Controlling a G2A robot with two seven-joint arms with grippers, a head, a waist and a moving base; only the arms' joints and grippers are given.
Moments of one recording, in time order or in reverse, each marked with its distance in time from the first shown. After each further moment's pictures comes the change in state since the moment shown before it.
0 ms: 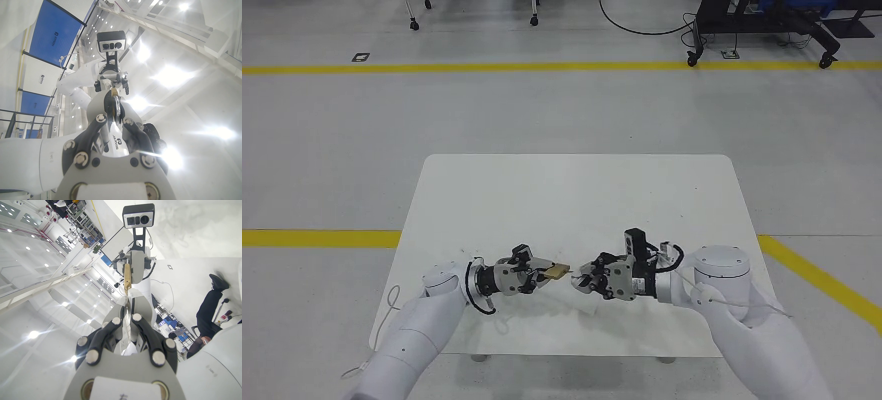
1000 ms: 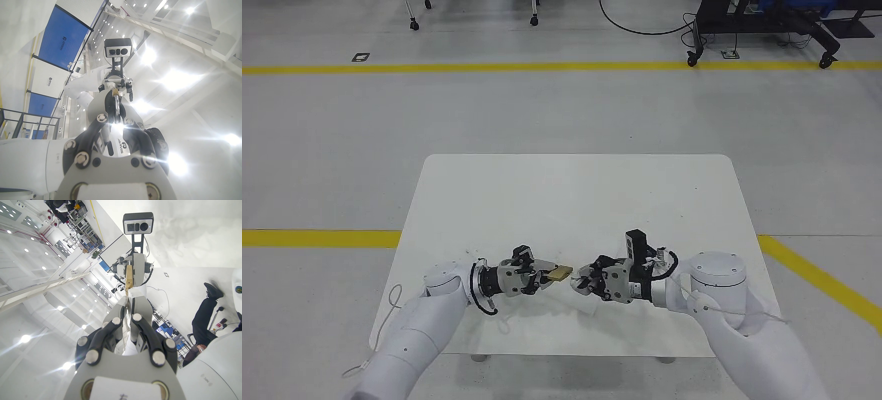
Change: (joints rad) left arm -0.005 -0.004 0.008 0.006 0.044 -0.026 0.031; right arm -0.028 0.003 -0.012 -0.033 -0.032 -0.037 -0.062
